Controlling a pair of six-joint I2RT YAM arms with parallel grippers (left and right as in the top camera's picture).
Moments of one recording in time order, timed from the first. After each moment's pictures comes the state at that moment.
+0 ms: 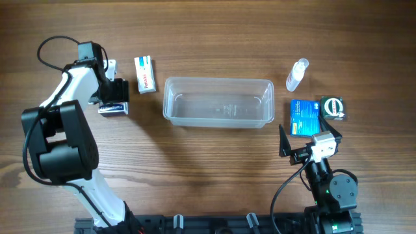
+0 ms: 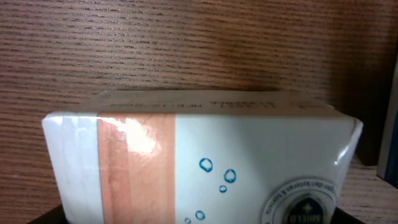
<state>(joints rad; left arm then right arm) 0.17 2.01 1.31 -0.67 -0.02 0.11 0.13 0.02 0.01 0.00 -0.07 -0.11</state>
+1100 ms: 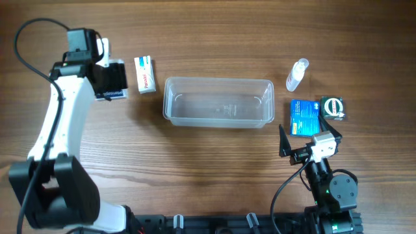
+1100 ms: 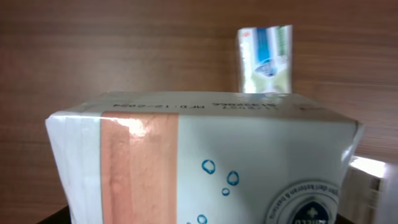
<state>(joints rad) 0.08 1.66 1.31 -0.76 -0.03 -0.02 0.13 0.02 0.01 0.00 -0.07 -0.12</state>
